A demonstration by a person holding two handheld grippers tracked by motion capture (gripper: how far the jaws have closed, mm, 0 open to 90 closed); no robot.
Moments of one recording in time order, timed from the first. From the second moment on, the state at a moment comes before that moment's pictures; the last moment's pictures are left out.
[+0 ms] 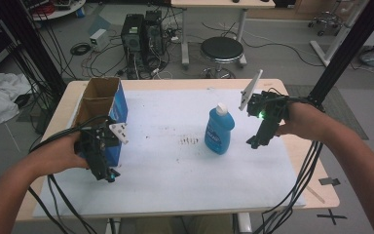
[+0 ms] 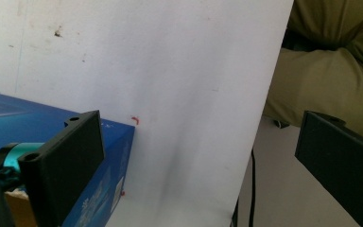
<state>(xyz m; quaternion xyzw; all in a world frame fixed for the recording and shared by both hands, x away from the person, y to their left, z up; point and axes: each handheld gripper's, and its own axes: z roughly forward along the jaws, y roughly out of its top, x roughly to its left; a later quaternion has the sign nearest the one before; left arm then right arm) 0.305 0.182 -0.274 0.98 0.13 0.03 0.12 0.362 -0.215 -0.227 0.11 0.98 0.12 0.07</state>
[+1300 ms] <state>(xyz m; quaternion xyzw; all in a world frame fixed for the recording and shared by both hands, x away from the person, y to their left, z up) 0.319 0.162 -0.285 0.99 0.11 0.02 0.13 0.376 -0.238 -0.274 0.37 0.90 0.23 0.07</state>
